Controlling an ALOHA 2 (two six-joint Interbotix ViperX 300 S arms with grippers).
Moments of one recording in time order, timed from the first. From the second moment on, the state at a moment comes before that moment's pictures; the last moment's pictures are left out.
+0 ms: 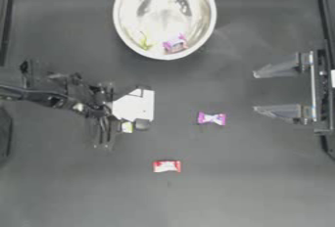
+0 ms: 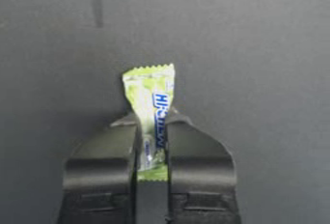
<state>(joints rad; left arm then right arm) 0.13 0.11 0.62 -0.10 0.56 0.20 -0.15 -0.83 1.06 0.20 0.10 -0.17</state>
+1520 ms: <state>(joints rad) 0.58 0.14 0.31 0.17 0.19 0.29 -0.15 -0.83 1.08 0.21 0.02 -0.17</state>
